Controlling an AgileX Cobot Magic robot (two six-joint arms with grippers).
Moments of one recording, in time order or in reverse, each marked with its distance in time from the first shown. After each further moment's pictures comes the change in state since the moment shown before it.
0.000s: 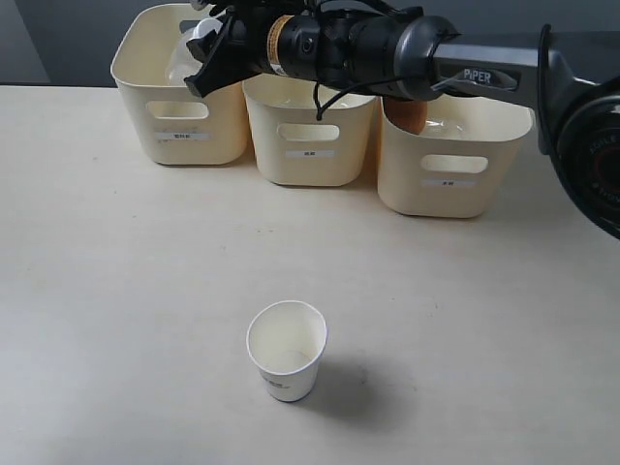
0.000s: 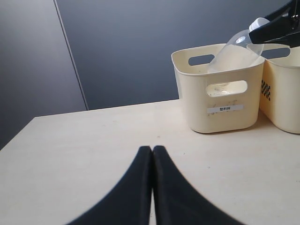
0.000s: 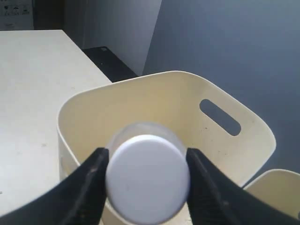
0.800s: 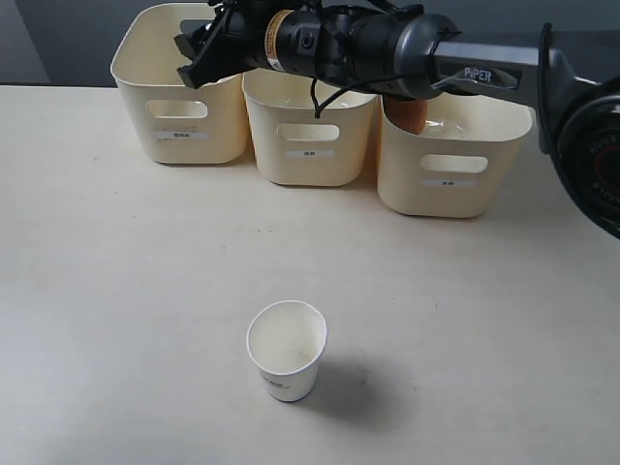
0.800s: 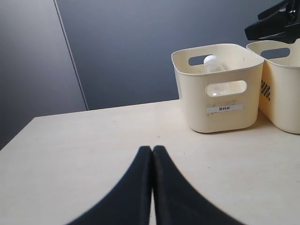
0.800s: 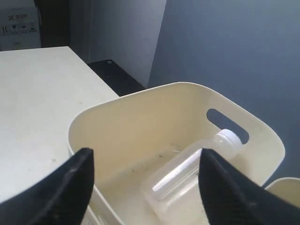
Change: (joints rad) left arm 0.000 0.000 0.000 0.000 0.000 0.000; right arm 0.000 0.000 -0.004 0.053 -0.034 0.000
